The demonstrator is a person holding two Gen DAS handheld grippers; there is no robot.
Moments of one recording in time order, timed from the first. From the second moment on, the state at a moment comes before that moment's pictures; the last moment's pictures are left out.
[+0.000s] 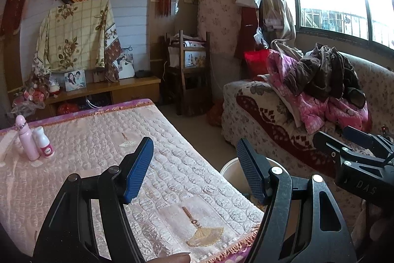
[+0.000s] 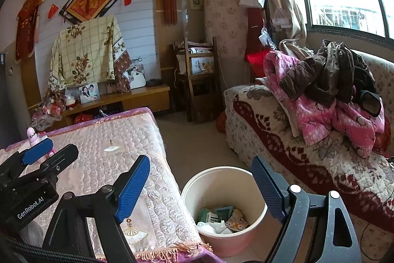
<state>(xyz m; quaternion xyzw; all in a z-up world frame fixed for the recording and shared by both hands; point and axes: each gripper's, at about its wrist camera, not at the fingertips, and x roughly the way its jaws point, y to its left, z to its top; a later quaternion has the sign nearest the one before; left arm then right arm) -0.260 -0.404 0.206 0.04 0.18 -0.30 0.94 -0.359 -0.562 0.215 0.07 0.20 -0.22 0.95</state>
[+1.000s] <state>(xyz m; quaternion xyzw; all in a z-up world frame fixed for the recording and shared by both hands) -0.259 -0.404 0.194 0.03 0.20 -0.29 0.93 -0.354 -0.563 0.210 0.07 0.21 -0.22 0.95</state>
